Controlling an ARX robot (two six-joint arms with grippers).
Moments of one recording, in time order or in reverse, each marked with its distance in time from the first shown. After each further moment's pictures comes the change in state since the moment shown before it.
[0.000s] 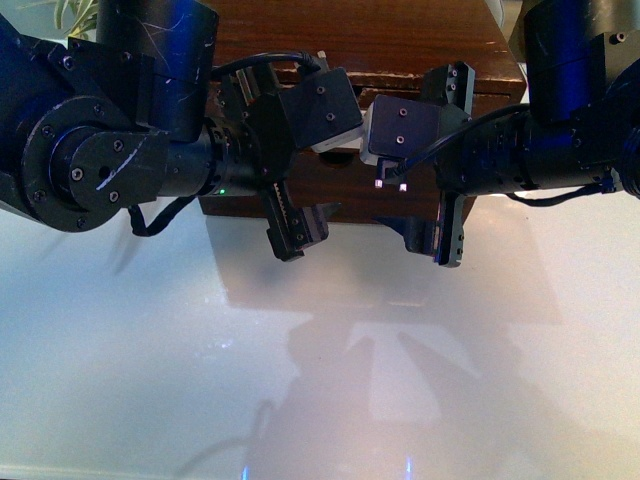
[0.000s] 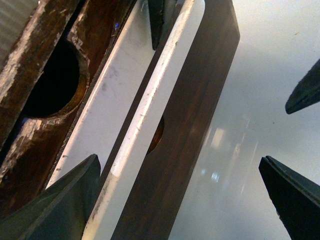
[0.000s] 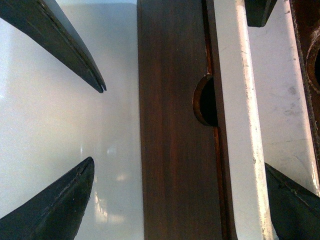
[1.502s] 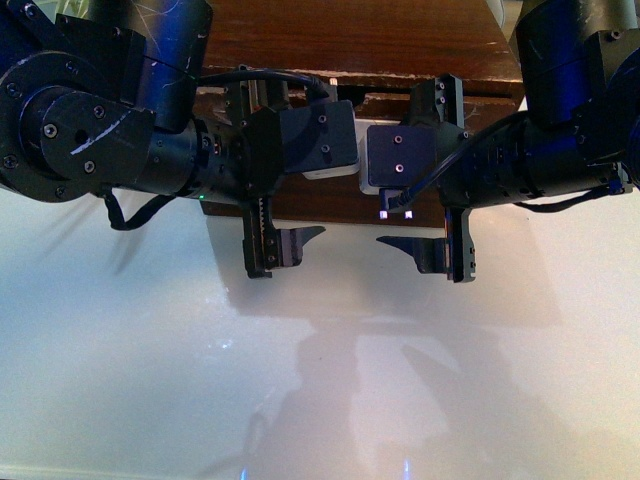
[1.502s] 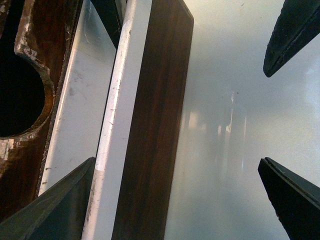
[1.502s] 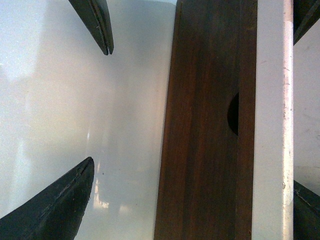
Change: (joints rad) left arm 0.001 -0.063 -0.029 -0.167 0.050 0.214; right arm 0.015 -0.028 -0.029 -0.118 -0.007 -0.160
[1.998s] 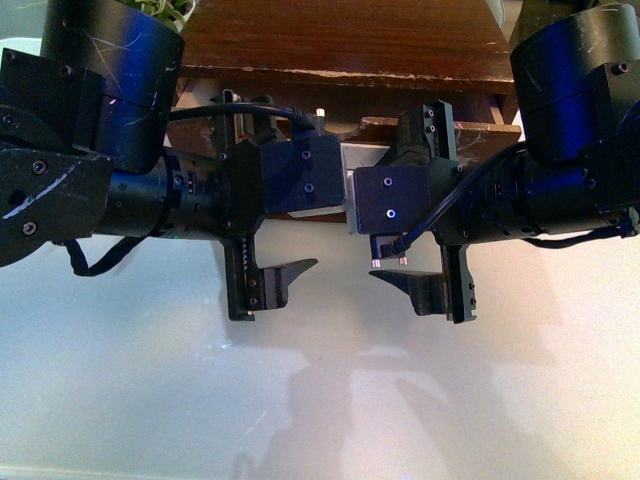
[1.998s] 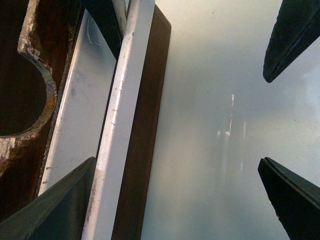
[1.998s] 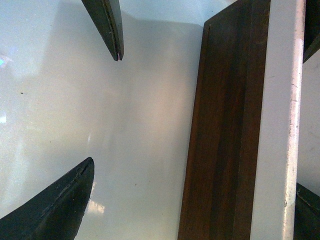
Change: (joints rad) left arm -0.004 -0.067 -0.170 0.101 0.021 0.000; right arm 0.053 -0.059 -0.142 0.065 0.009 -0.010
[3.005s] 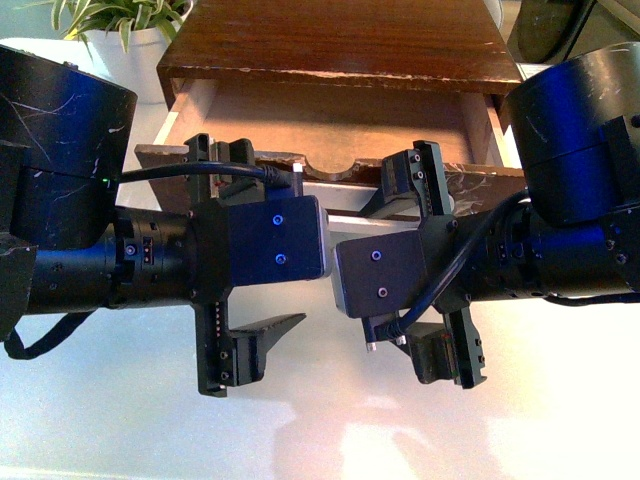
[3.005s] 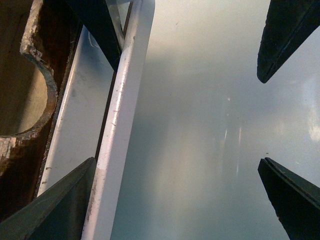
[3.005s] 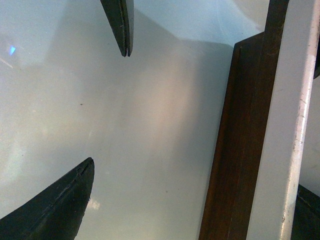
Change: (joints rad) left arm -0.015 -0.080 -0.208 0.121 0.023 -0.016; right arm 0.071 -0.072 -0.164 0.044 0.031 -0.040
